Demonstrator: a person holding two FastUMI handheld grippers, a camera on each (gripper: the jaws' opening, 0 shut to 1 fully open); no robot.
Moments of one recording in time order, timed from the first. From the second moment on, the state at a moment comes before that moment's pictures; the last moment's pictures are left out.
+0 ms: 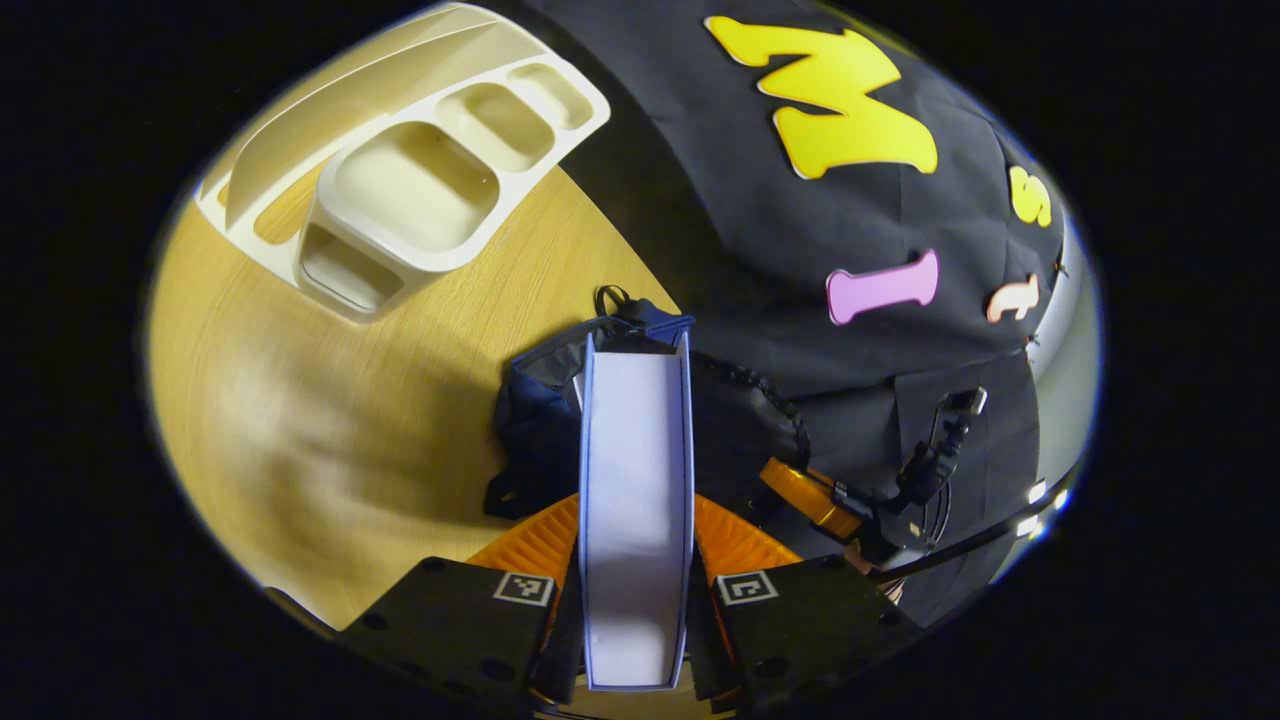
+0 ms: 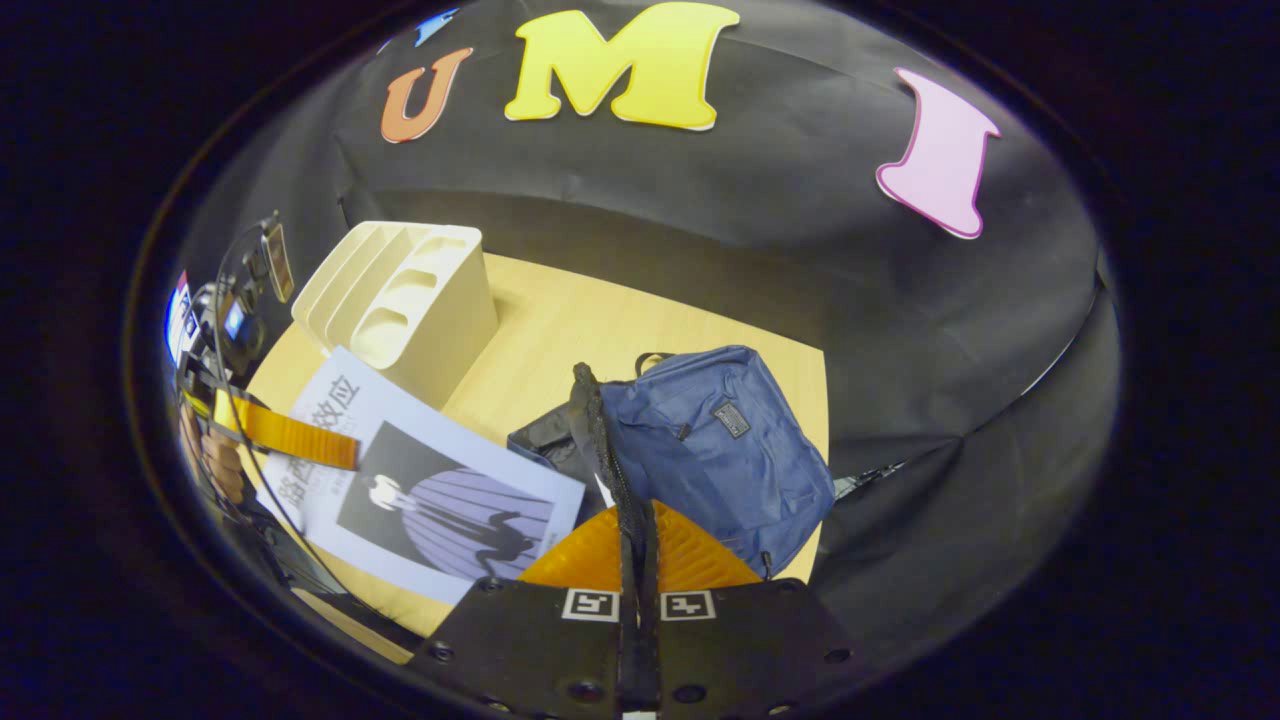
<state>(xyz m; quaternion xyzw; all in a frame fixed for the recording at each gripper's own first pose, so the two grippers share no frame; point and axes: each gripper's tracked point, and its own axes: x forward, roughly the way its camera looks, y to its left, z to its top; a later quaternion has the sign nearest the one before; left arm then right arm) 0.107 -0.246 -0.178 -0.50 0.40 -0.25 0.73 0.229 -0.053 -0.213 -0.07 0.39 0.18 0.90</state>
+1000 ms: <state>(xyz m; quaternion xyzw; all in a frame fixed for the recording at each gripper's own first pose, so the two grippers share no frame) 0.182 -0.323 -0.206 -0.55 0.24 -0.16 0.78 0.216 -0.025 -0.219 -0.05 0.39 0.28 0.87</state>
